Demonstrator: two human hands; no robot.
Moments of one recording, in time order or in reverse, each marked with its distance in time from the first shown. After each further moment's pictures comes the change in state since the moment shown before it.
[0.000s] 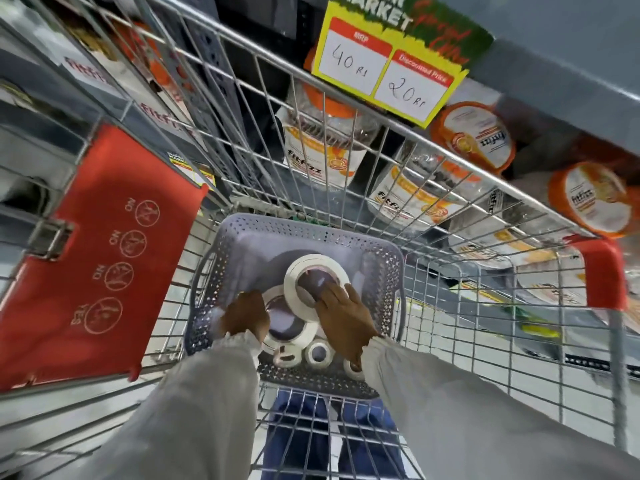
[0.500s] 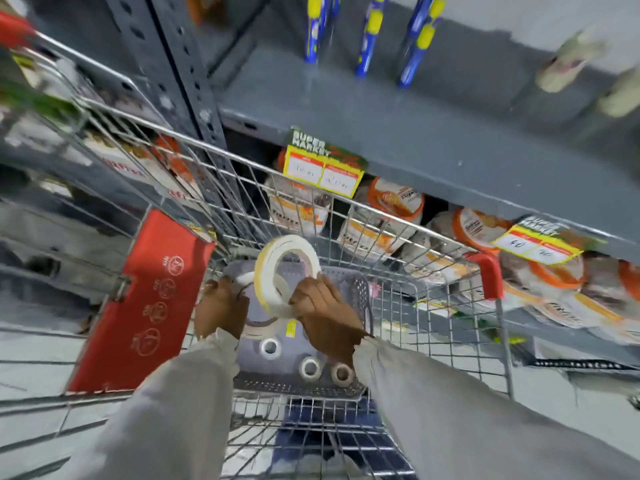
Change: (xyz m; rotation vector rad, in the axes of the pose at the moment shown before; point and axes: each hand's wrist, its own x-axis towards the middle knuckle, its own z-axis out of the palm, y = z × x) left_hand -0.056 -0.001 -0.132 -0.231 0.342 0.066; right_hand -0.016 -0.011 -0.129 0.152 0.546 -0.127
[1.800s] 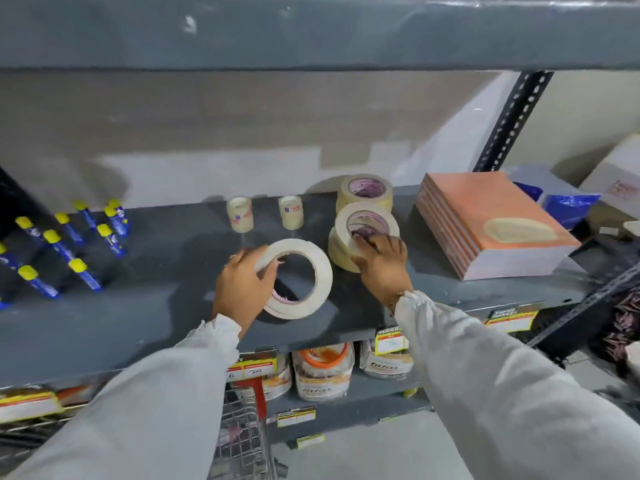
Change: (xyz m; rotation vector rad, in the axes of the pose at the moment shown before) left_hand -0.110 0.501 -0.041 -0.309 0.253 0.901; right_hand -0.144 0.365 -0.354 -0.374 0.342 0.861
